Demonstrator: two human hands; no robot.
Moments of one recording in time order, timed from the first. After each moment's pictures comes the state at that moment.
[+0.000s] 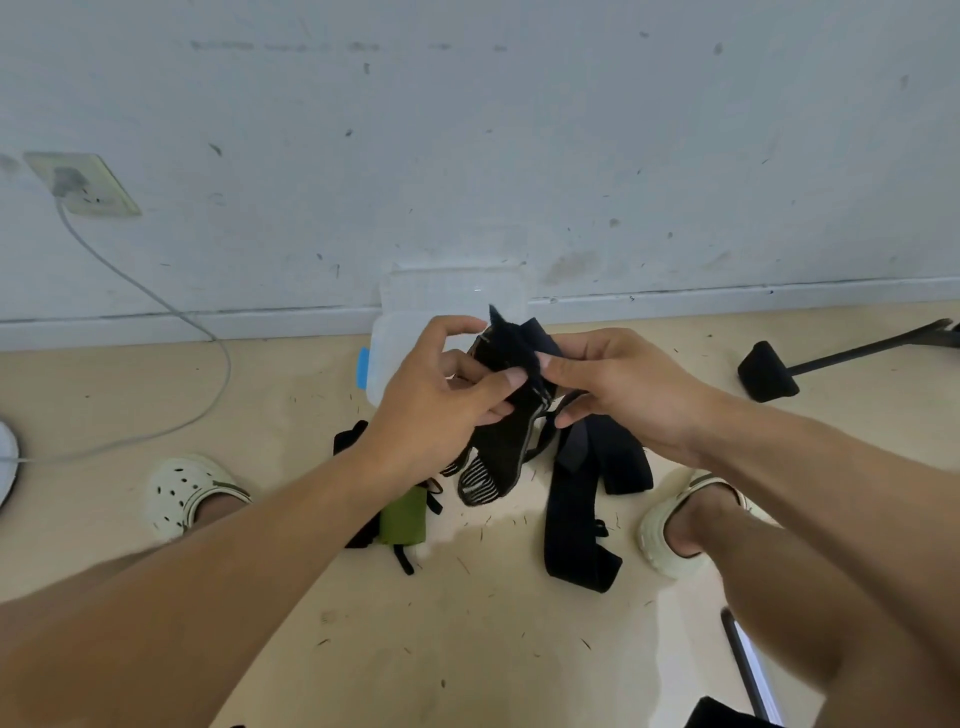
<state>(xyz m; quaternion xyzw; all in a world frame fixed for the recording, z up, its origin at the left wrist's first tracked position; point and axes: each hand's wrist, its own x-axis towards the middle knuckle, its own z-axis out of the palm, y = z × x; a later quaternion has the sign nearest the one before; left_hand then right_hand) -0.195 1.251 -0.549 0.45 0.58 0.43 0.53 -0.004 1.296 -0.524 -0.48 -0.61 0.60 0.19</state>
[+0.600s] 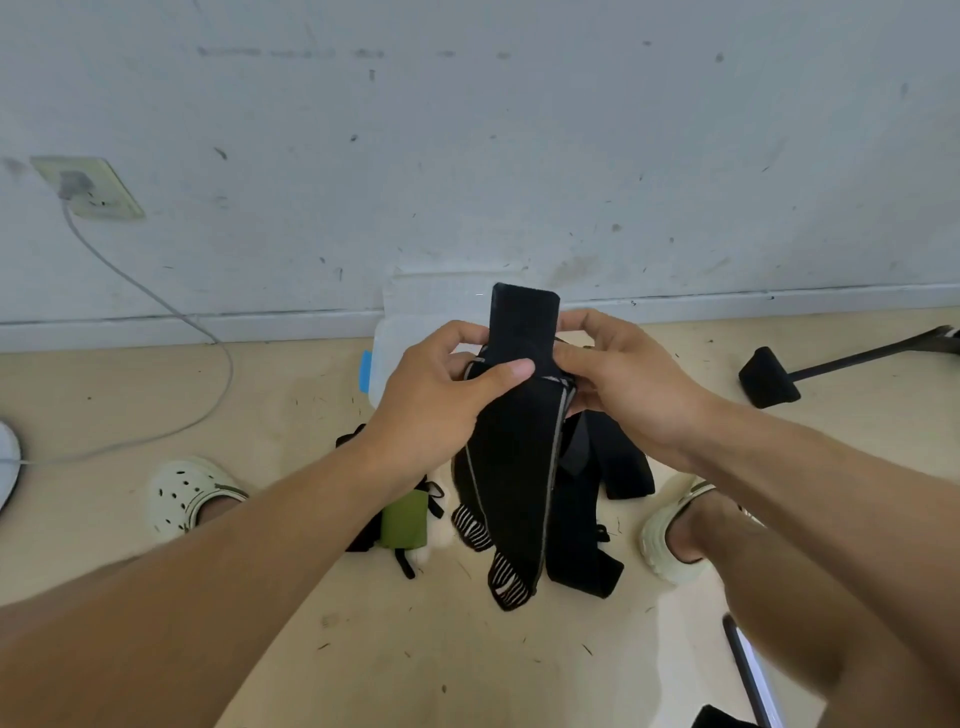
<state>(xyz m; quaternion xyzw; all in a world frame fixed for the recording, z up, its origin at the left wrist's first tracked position) -0.198 1.255 -0.541 0.47 0.59 0.41 0.52 -0.014 1.295 -0.520 -0.52 -0.55 0.60 0.27</state>
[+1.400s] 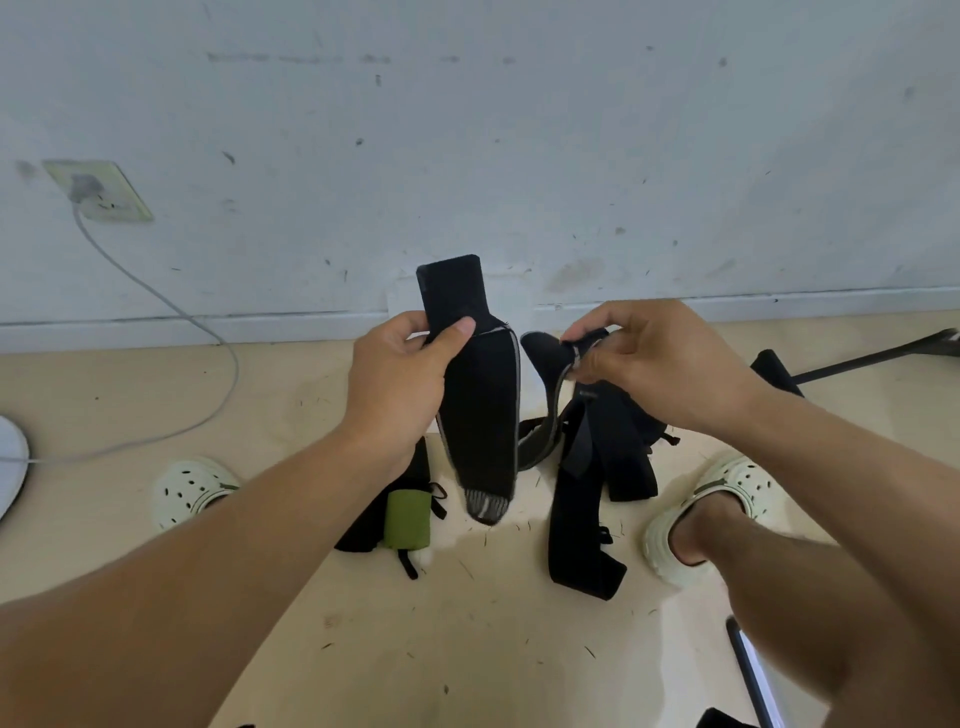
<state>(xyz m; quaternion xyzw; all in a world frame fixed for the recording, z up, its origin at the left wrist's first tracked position) -0.211 1.267 -0.545 0.33 0.63 0.53 0.47 0.008 1.304 -0.498 -0.56 -0.70 0.39 0.18</state>
